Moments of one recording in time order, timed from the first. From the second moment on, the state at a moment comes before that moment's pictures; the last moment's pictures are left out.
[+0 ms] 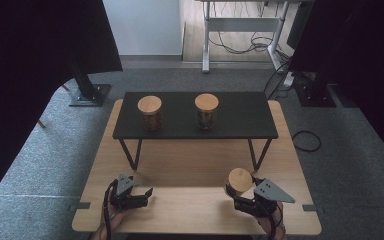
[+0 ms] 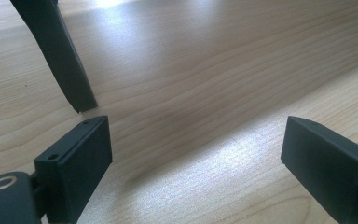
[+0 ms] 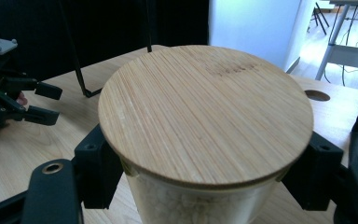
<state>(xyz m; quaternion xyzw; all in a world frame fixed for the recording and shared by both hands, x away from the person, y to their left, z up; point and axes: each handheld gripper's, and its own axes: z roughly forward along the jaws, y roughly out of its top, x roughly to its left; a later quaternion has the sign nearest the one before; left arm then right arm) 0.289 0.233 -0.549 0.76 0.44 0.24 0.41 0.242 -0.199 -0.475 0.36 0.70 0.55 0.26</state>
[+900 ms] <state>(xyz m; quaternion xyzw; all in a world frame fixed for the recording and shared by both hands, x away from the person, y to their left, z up) 0.289 0.232 -0.549 0.76 0.44 0.24 0.40 0.240 -0.206 -0.435 0.34 0.69 0.57 0.28</state>
